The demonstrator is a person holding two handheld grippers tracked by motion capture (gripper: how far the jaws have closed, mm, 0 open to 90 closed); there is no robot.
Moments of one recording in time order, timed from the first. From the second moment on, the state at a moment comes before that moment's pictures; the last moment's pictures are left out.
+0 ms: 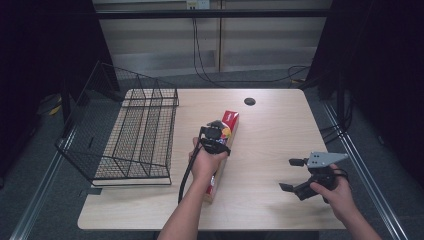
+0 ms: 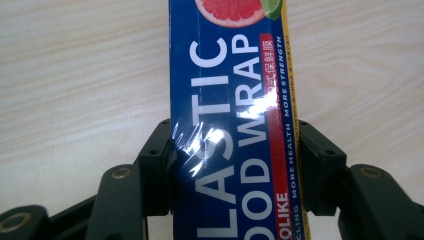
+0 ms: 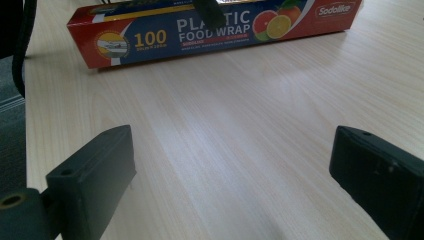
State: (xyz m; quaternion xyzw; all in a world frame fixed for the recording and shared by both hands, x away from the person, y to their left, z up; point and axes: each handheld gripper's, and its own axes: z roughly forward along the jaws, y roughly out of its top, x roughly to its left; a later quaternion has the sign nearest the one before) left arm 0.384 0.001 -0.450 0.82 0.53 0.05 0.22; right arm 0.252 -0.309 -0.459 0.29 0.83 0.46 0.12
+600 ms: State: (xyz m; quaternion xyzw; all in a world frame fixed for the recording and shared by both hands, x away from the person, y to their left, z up) left arm 0.386 0.029 -0.402 0.83 0.52 0.03 0.20; right arm 0.252 -0.309 -0.458 0.29 0.83 0.46 0.12
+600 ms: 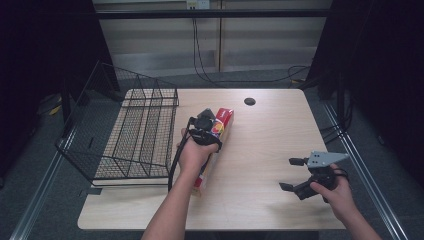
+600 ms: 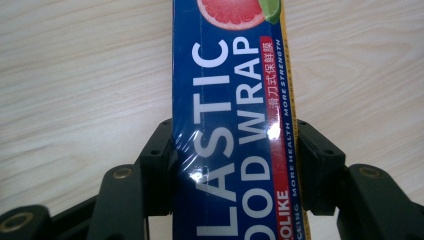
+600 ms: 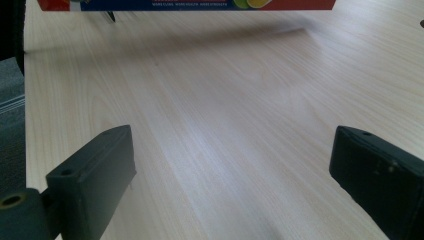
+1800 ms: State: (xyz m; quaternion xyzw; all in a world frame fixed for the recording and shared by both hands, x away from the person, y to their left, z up) left arm 0.393 0.074 -0.333 0.80 0.56 0.04 0.21; right arm 0.252 -0.308 -0.456 0.29 0.83 0.47 0.13
